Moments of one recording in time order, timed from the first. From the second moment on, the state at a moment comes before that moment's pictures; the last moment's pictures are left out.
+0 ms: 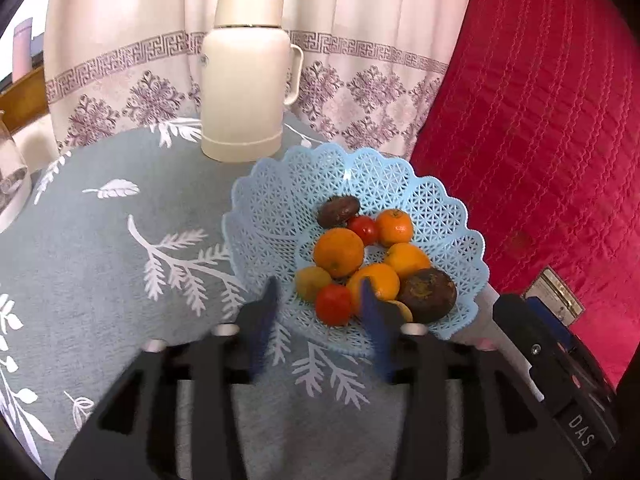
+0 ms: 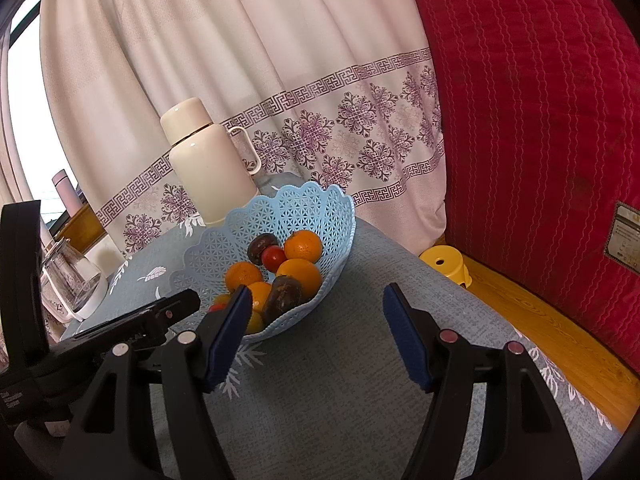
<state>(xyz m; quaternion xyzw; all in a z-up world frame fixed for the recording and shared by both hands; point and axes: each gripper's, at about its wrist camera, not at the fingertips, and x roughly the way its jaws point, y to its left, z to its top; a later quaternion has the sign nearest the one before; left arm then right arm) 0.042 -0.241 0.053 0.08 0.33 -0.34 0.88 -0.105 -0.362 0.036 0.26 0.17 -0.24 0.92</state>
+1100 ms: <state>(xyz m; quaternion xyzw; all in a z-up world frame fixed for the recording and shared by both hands) 0.015 -0.196 0.085 0.09 0.25 -0.22 0.94 -0.107 -0.356 0.037 0.24 0.18 -0.22 0.93</state>
